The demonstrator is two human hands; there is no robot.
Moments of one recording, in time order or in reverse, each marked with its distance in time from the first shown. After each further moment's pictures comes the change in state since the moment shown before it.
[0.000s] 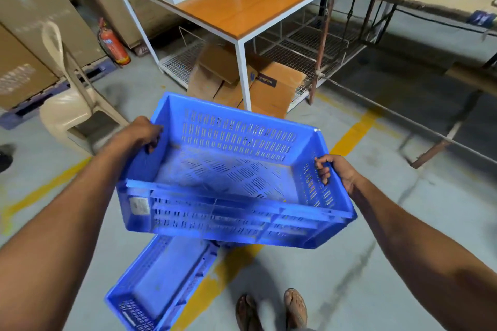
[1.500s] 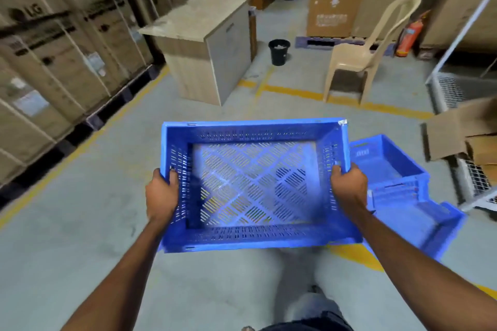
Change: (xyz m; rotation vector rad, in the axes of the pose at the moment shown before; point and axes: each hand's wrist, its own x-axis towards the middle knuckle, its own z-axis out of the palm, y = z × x) left_hand -0.667 -0.579 -0.022 -0.290 1.148 -0.803; right_hand -0.210 0.450 0.426 -1.246 0.018 -0.920
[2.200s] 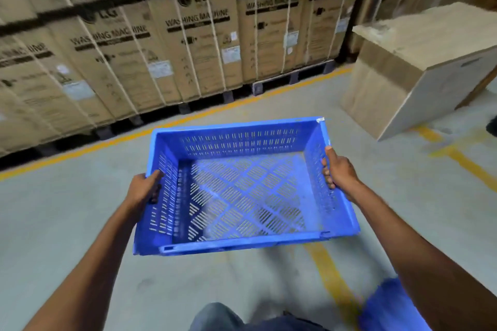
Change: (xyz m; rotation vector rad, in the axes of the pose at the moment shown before) left_hand 0.153 -0.258 -0.242 -0.518 0.264 -0.726; right_hand -0.116 -0.393 0.364 0.214 -1.226 -0.254
